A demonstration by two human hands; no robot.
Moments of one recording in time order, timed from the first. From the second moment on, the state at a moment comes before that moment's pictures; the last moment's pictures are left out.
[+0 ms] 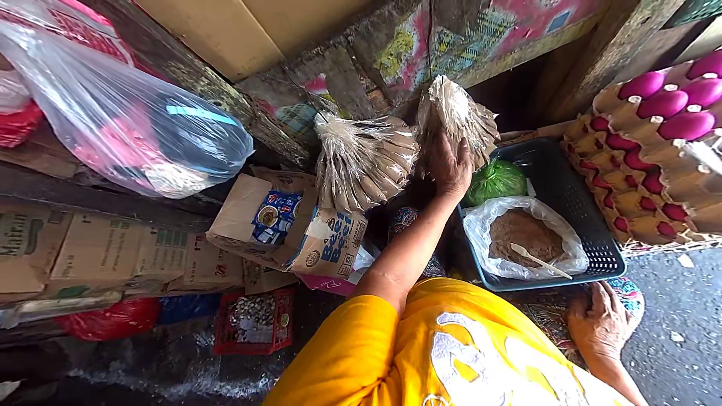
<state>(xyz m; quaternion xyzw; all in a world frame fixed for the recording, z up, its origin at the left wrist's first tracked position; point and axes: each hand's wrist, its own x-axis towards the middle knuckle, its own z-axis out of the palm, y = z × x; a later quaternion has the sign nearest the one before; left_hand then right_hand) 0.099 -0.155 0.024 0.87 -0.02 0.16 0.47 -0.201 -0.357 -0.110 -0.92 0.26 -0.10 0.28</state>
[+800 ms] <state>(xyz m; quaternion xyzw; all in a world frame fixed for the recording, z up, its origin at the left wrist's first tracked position) 0.005 -0.060 -0.050 0.91 -0.16 -0.01 0.39 -0.172 -0.374 -0.064 -0.90 0.30 -0.07 0.31</state>
